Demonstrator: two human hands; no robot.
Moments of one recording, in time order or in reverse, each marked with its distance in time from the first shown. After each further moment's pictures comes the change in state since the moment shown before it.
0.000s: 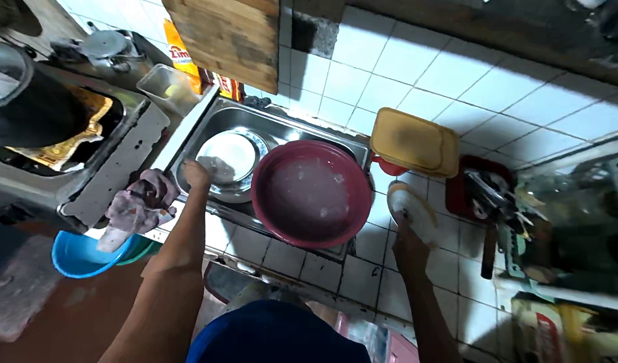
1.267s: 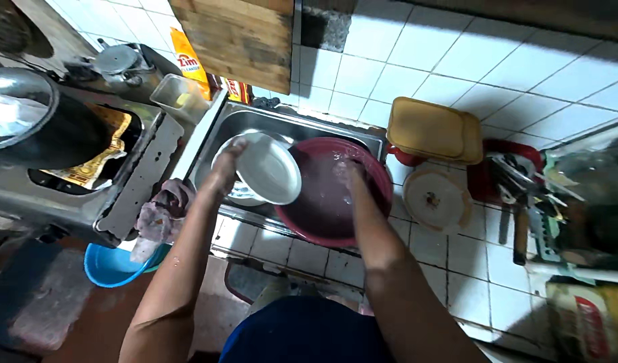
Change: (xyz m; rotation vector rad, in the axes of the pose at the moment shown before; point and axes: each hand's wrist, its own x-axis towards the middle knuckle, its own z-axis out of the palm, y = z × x) left_hand -0.111 0.082 -0.109 -0.829 -0.528 0.217; right_hand 0.181 -0.176 0.100 1.204 -0.341 0.693
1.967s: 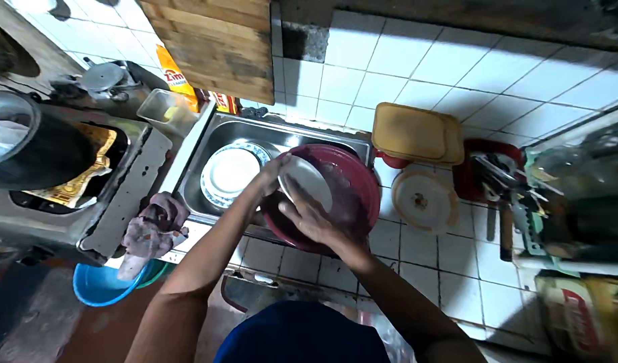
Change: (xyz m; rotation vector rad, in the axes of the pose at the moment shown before) left_hand 0.040 -0.025 0.102 -0.063 -0.329 -0.182; right_hand -0.161 -0.009 0.027 -0.757 -0.447 -0.834
